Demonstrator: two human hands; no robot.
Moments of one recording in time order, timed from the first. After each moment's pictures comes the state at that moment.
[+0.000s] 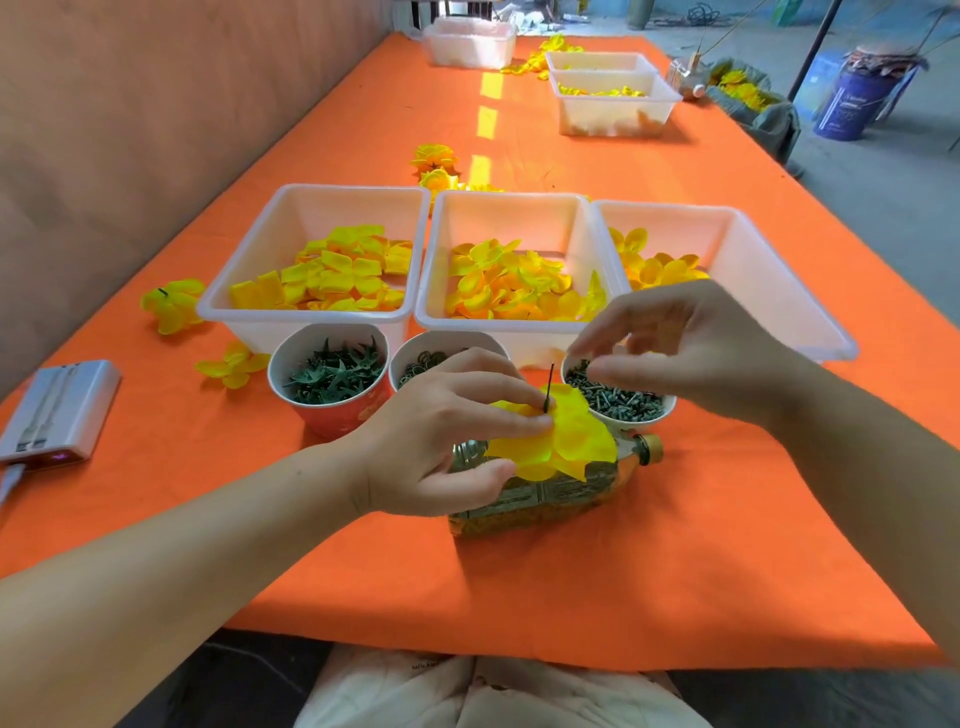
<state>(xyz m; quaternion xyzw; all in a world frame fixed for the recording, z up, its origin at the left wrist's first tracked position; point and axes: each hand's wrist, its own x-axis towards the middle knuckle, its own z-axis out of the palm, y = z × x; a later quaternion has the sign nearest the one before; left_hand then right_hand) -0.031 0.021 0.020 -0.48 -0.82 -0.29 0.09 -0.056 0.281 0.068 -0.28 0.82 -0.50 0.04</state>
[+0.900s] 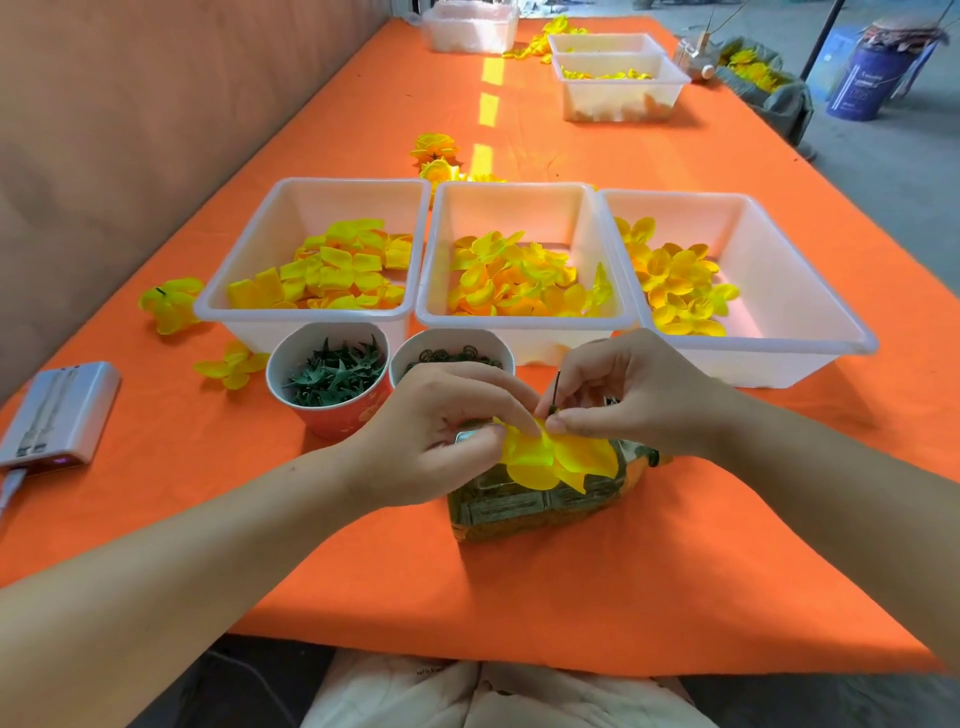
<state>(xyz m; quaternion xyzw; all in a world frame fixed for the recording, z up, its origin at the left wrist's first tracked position) -0.026 0.028 0.028 -0.38 -0.81 -0.44 0.03 -0.062 0.261 0.027 -0.31 0.81 -0.48 0.12</state>
